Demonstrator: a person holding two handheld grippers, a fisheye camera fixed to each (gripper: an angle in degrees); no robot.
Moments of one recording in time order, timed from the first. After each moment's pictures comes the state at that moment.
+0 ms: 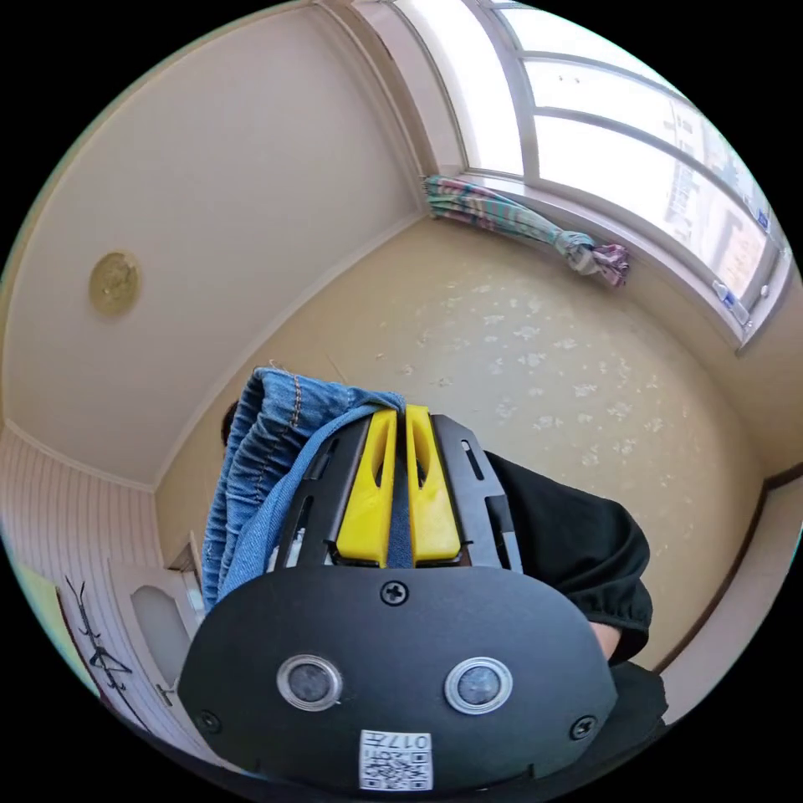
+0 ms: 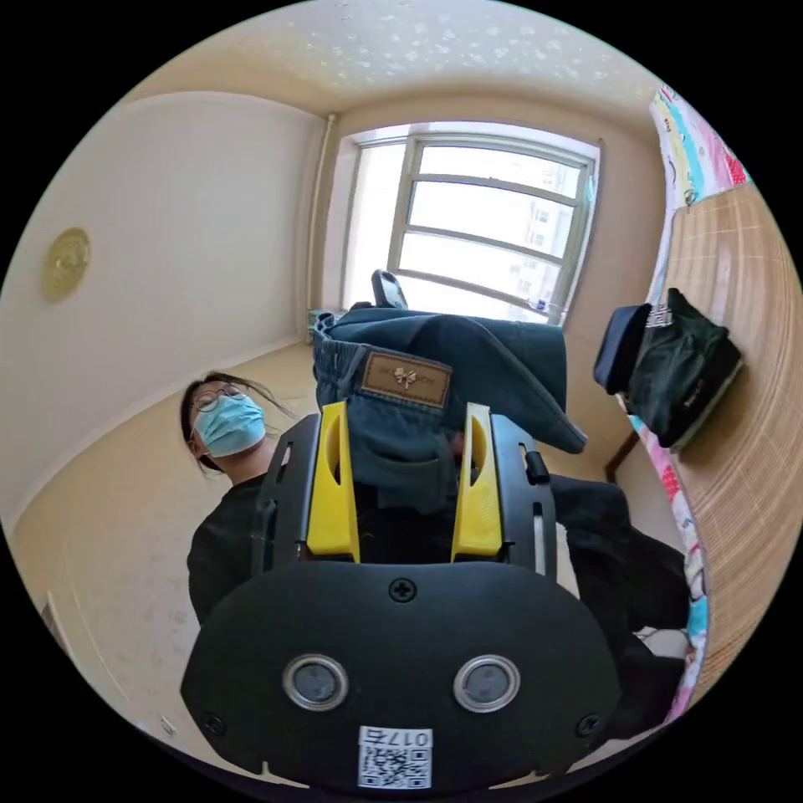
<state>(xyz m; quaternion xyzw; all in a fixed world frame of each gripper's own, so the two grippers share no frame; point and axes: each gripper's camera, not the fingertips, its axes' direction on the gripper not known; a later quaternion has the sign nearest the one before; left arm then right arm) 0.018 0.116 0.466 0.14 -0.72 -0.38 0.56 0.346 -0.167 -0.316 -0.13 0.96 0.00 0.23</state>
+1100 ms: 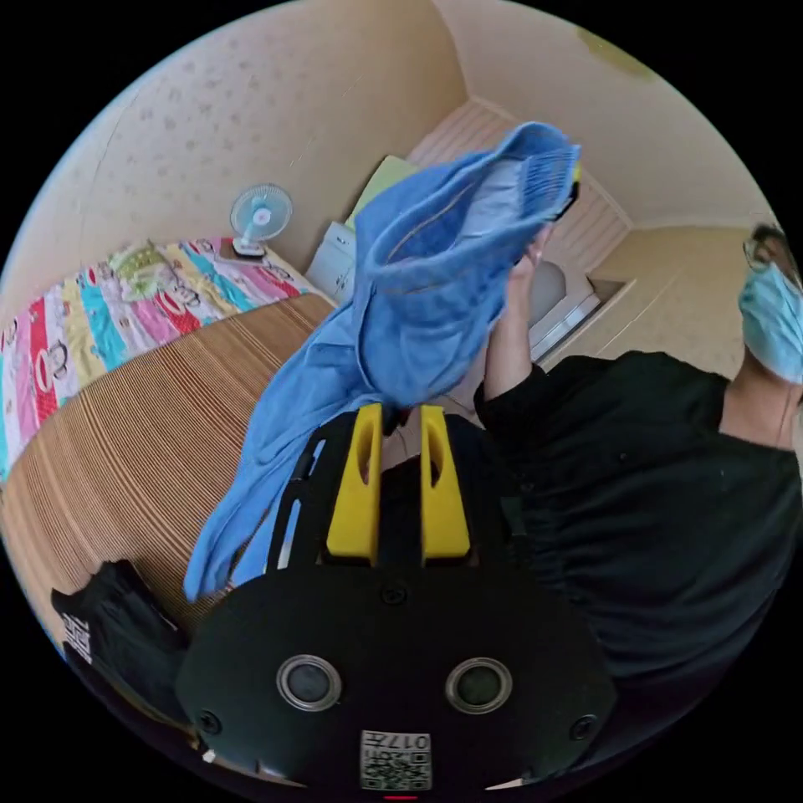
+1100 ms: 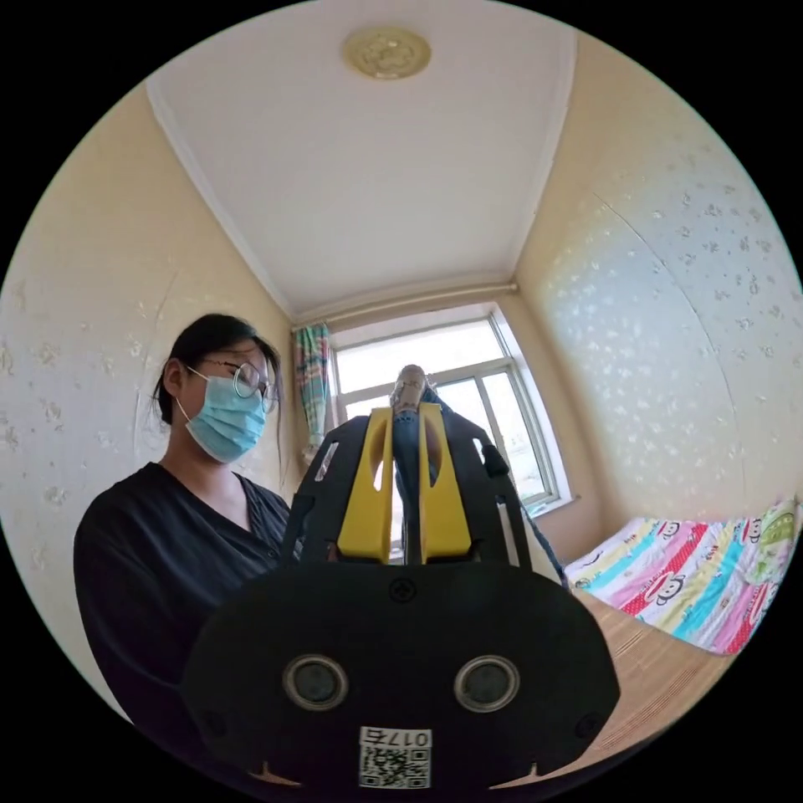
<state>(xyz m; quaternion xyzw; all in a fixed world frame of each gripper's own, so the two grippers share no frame) 0.310 0.366 0.566 -0.04 -0.50 -0.80 -0.32 0.700 0.014 -0.313 -0.53 0.79 -0.31 -0.03</state>
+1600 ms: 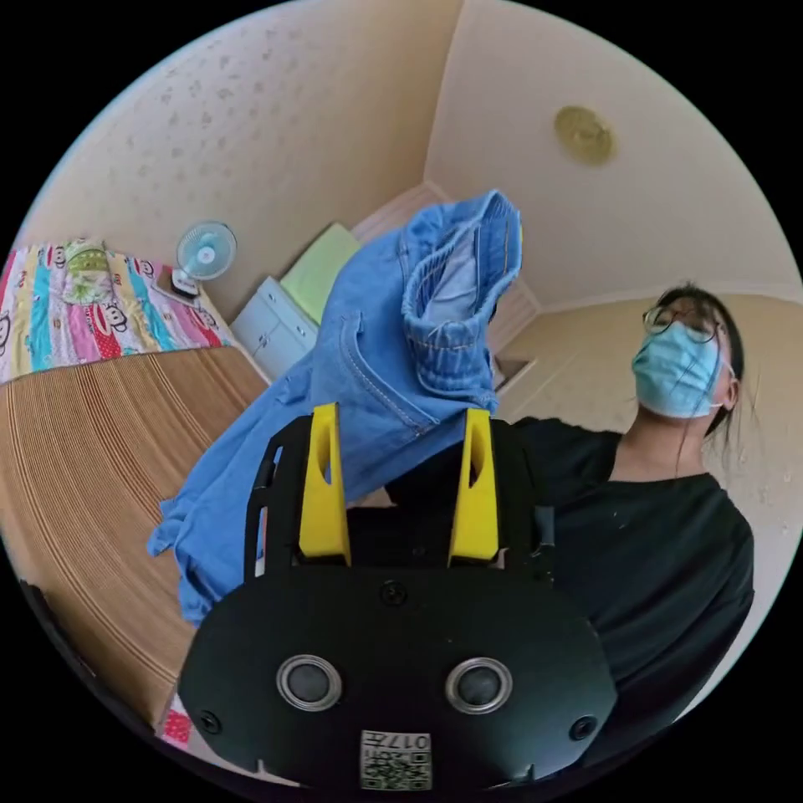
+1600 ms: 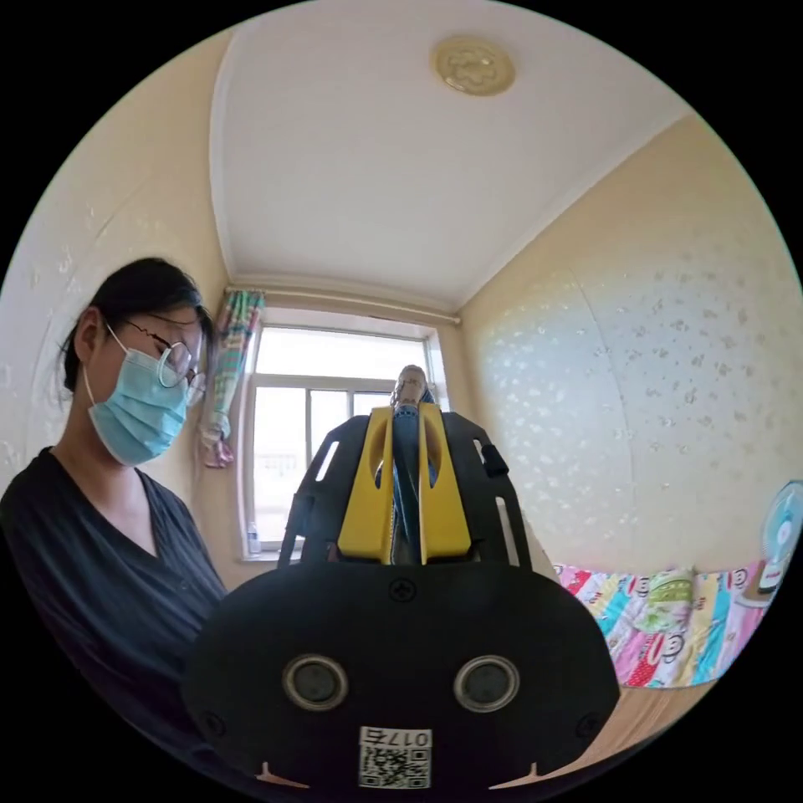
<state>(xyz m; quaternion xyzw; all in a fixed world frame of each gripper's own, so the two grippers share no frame) 0.313 0.346 0.548 0.06 -0.69 -0.68 -0.22 0.791 0.049 -0.432 -0.55 0.70 -0.41 -0.22</state>
